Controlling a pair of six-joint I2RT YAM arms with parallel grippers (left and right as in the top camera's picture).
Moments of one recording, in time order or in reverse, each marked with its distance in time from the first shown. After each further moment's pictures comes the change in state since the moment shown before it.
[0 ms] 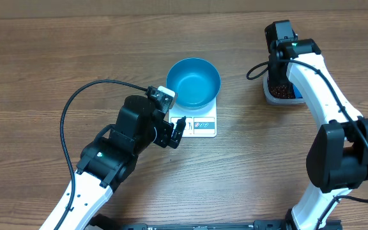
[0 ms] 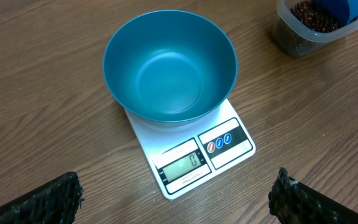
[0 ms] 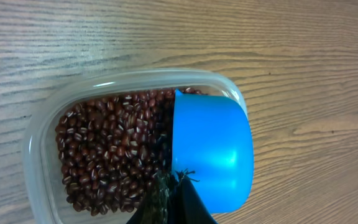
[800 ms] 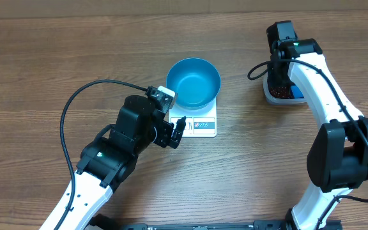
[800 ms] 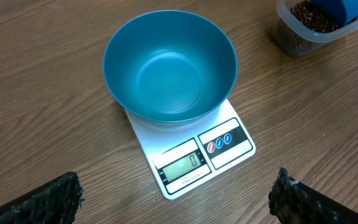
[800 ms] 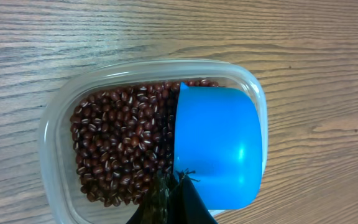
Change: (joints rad) left arm 0.000 0.000 0.000 0.000 0.000 0.000; right arm -0.010 0.002 0.000 -0.011 -0.079 0.000
